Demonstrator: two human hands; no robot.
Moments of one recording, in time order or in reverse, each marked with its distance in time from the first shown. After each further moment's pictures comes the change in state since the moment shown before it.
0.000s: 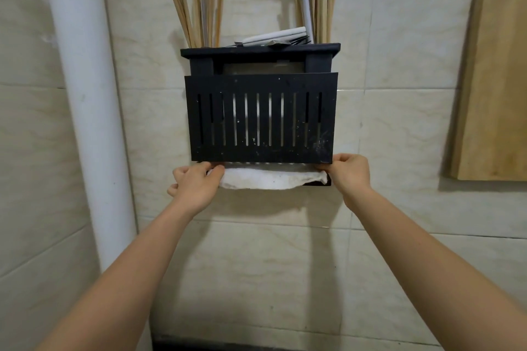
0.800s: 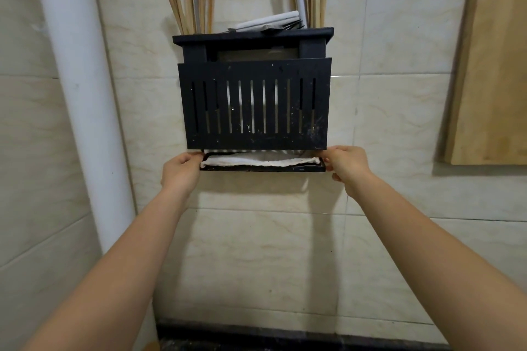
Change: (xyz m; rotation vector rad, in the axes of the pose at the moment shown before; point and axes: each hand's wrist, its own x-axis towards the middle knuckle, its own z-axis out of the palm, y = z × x) left_hand 0.013 -0.014 0.000 -0.488 0.169 -0.233; right_hand -0.012 -0.006 -0.010 0.005 -0.083 0.083
